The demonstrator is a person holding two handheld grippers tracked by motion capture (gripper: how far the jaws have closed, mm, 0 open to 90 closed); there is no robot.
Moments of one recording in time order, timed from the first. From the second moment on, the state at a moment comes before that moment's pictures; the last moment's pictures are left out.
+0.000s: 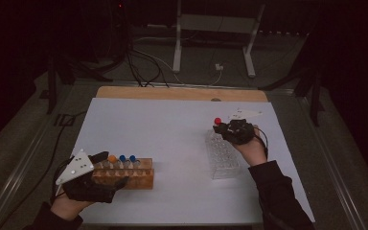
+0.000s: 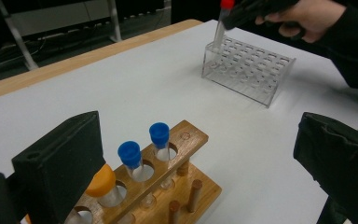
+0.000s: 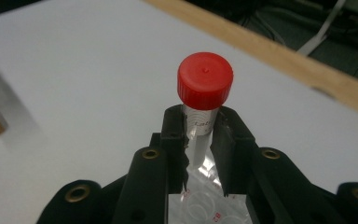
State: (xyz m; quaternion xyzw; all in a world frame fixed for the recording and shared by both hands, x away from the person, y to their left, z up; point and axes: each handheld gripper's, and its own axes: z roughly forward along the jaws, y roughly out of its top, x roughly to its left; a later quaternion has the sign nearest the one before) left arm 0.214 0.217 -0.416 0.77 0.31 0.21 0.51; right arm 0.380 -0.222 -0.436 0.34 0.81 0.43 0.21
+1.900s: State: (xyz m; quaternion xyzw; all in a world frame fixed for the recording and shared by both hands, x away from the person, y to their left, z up) left arm 0.243 0.076 -0.411 0.82 0.15 0.13 0.53; right arm 0.261 -0.160 -0.437 0.21 0.85 0.47 0.12
